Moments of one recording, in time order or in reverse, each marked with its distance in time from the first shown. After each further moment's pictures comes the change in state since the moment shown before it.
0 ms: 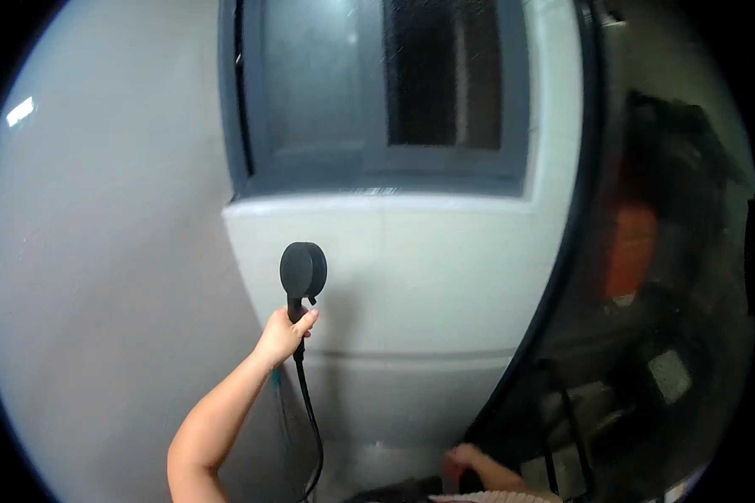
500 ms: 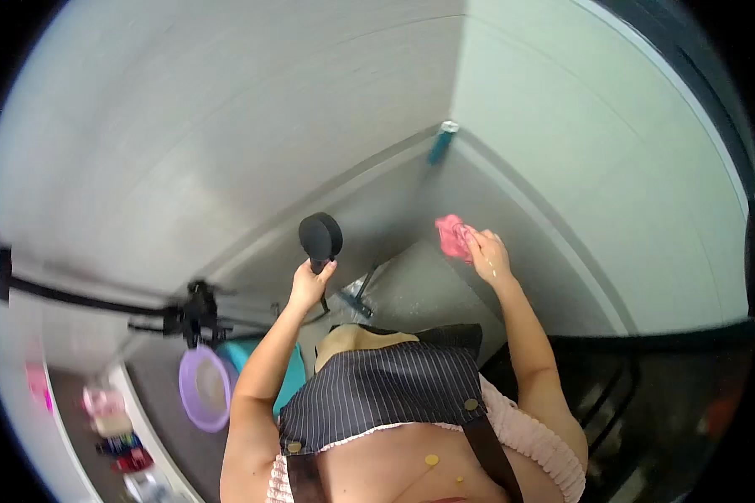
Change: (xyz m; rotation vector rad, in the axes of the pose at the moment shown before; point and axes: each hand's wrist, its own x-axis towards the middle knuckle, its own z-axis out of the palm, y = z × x) left_hand -0.340 -0.237 0.021 0.106 0.577 -0.792; right_hand 0.044 -0.305 -0.131 0.000 0.559 -0.944
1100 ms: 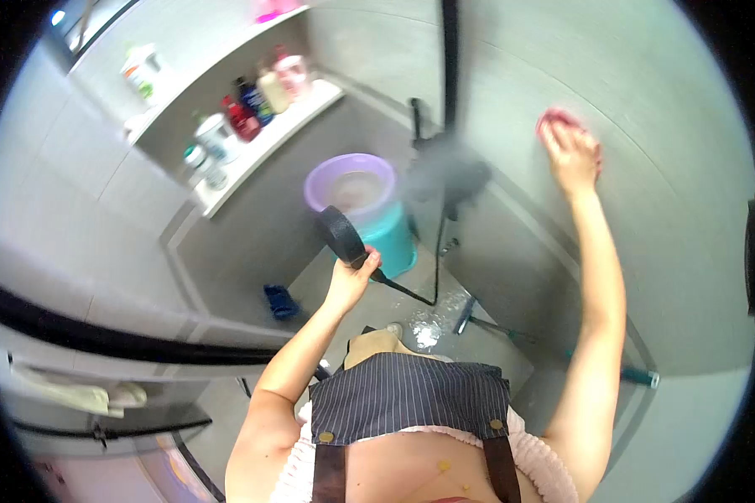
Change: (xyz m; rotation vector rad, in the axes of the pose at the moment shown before) left_hand -0.281 -0.019 -0.024 -0.414 1.269 -0.219; right_hand 0.227 -0.432 0.233 0.128 0.486 -1.636
